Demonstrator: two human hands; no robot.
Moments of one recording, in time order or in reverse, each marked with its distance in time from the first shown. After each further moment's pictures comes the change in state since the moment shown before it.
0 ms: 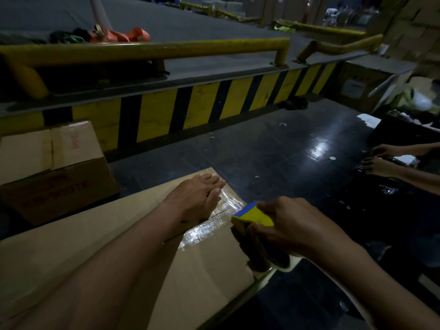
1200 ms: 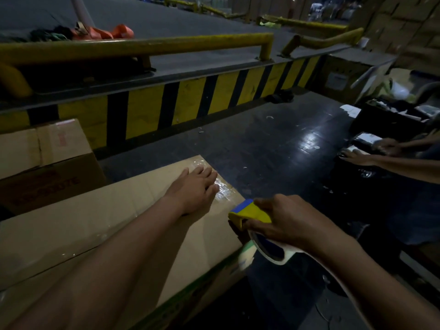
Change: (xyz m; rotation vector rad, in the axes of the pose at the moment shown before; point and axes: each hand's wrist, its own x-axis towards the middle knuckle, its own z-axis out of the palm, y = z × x) left_hand -0.001 0.028 0.016 0.141 -0.079 -0.071; right_hand -0.037 0.028 0.020 -0.002 0.063 -0.010
